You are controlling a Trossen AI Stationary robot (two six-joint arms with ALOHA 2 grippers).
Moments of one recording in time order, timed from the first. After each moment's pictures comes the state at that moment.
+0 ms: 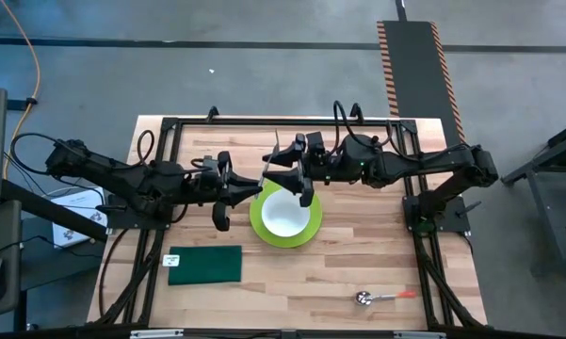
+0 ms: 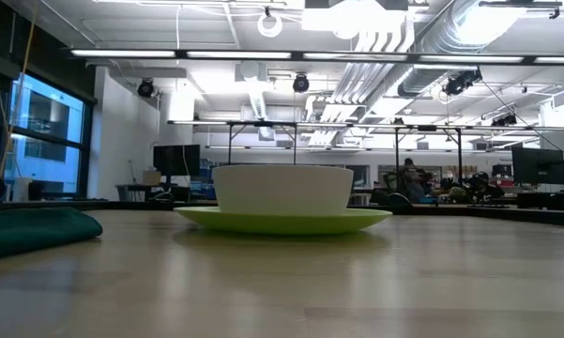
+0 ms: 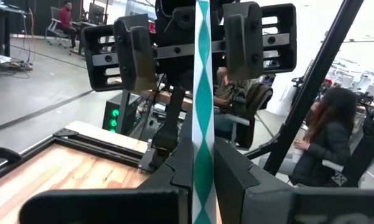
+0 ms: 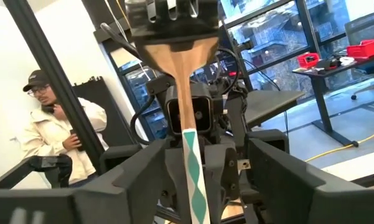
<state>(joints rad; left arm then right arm) -0.18 1.09 0.96 0.18 -0.39 -0.26 0.07 1.53 1.41 0.30 0.02 0.38</state>
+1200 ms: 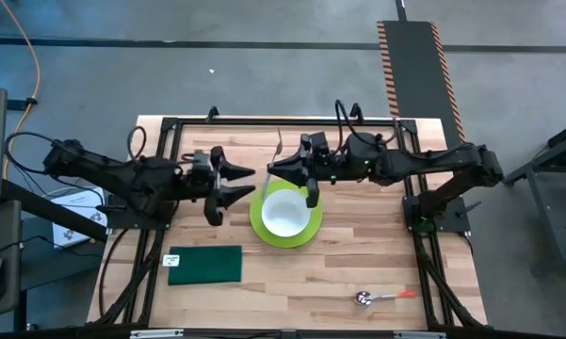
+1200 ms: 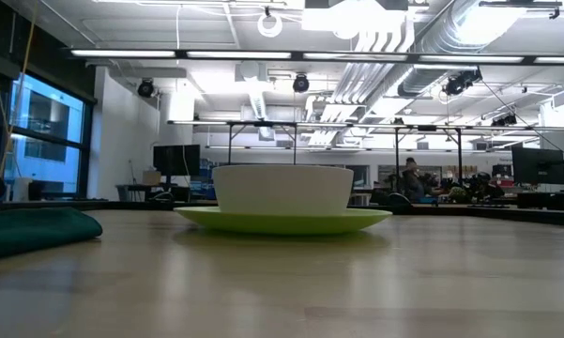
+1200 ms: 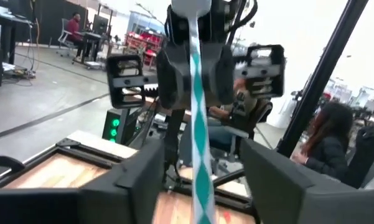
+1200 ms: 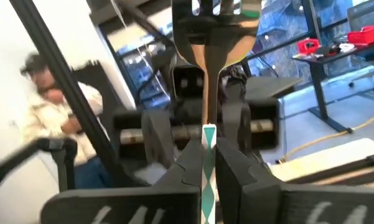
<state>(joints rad) -0.18 1.03 0.96 0.17 -0.40 -0.26 0.06 1.48 1.41 0.18 0.00 0.36</state>
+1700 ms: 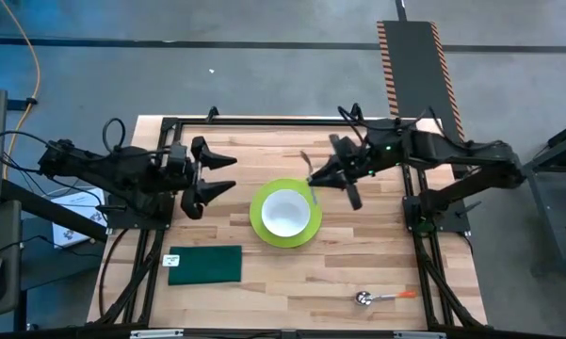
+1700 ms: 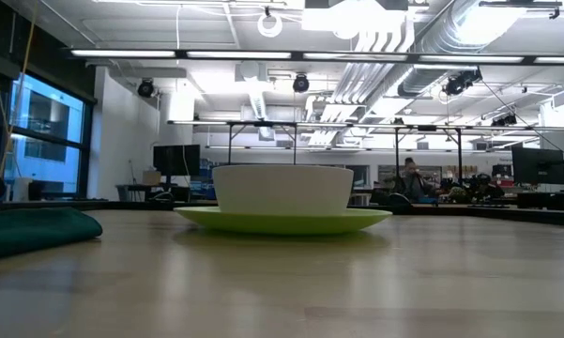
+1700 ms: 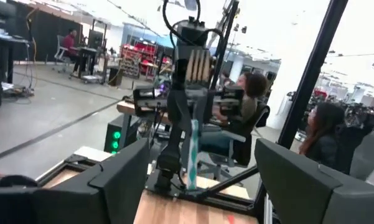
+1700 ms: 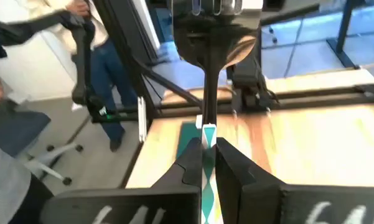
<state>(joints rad) -0.18 0.89 0.96 0.07 -0.39 -0.19 -0.01 1.26 1.40 -0.44 -0.26 0.15</state>
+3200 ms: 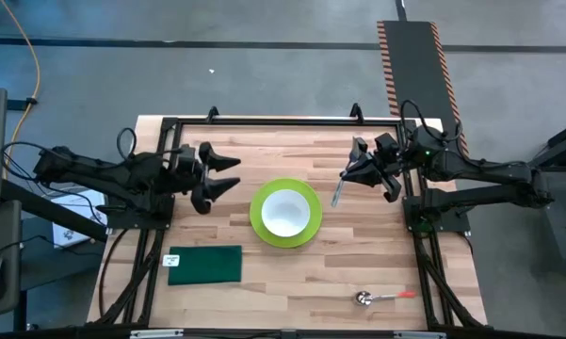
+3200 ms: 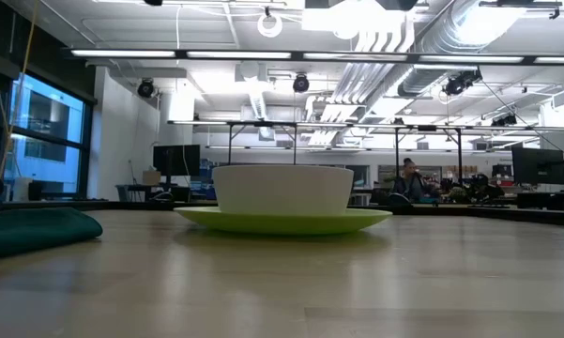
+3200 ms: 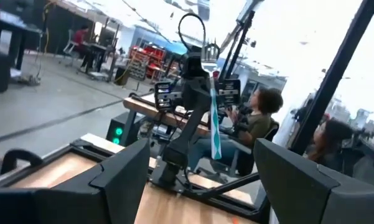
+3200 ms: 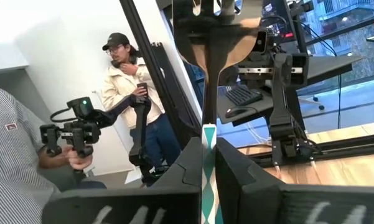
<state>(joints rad) -0.07 0.83 0.69 0.30 -0.32 -0.29 -0.21 0.86 0.76 0.26 -0.55 0.42</state>
